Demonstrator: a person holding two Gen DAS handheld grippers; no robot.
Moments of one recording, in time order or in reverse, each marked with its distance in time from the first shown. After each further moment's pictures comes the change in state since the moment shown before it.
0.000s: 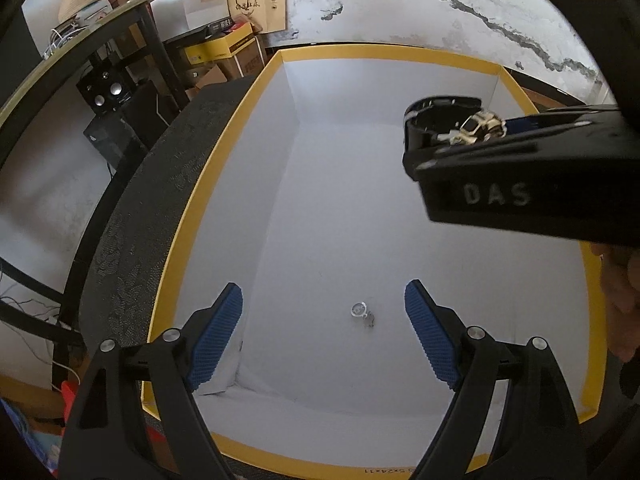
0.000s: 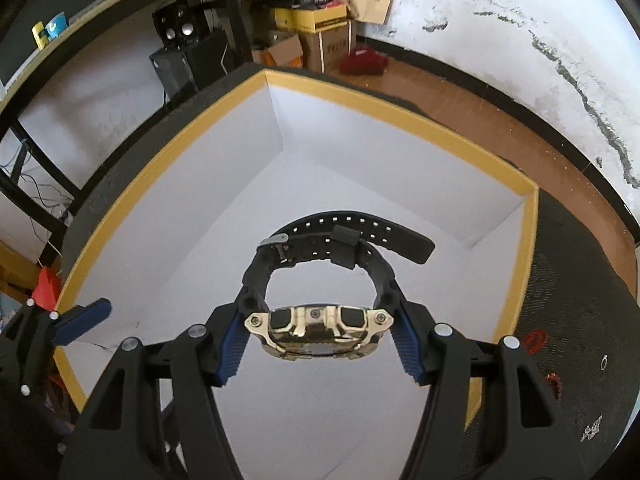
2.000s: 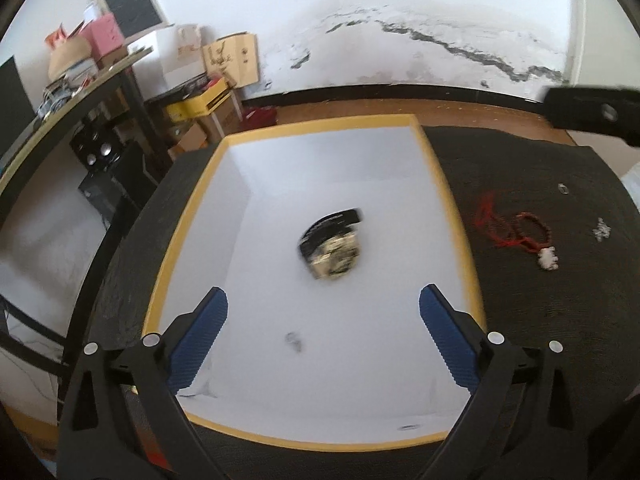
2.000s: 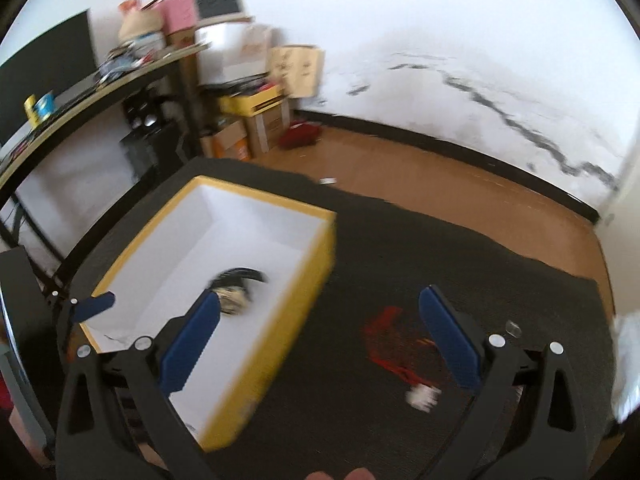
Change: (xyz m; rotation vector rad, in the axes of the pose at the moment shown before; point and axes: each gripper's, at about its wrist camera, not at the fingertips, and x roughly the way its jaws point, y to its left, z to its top) left arm -0.072 -0.076 0.007 0.099 -0.173 -0.031; right arm -0.174 -0.098 -0.081 0.169 -0.294 -0.138
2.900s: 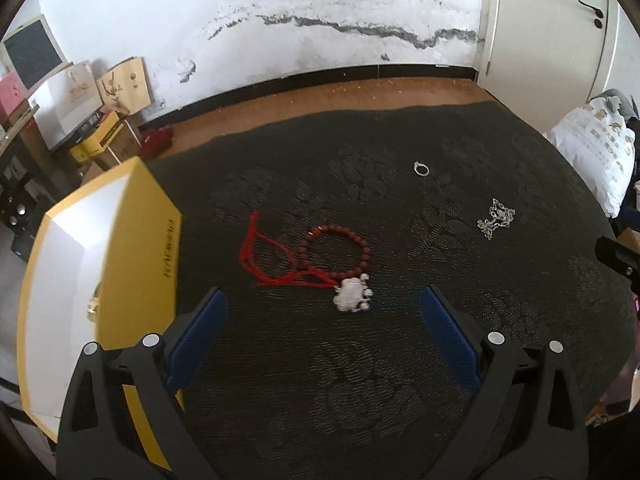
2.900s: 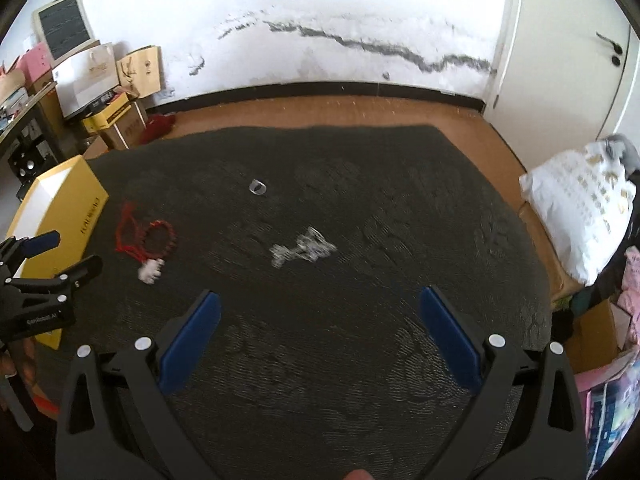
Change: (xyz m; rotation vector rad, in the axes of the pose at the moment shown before) left arm 0.023 -0.238 0.029 0.183 0.046 -0.207; right arm -0.061 -0.269 -0.193 0.337 0.120 -0.288
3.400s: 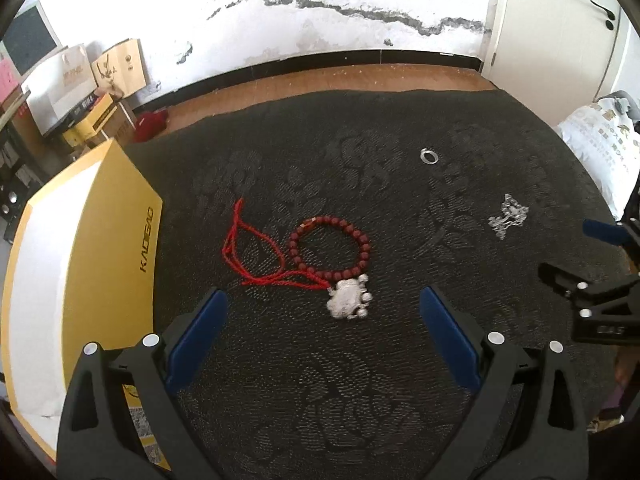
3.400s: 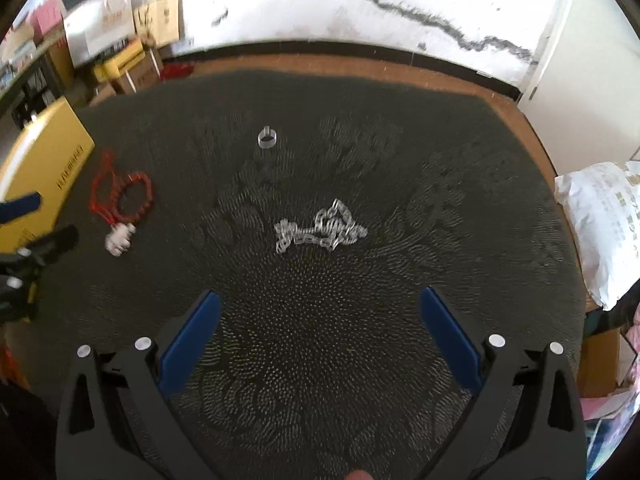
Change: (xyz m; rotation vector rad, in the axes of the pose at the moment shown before) left arm 0.031 0.007 0.004 -0.029 0.059 -0.018; right arm 0.084 0.026 0.010 -0.133 0.144 0.036
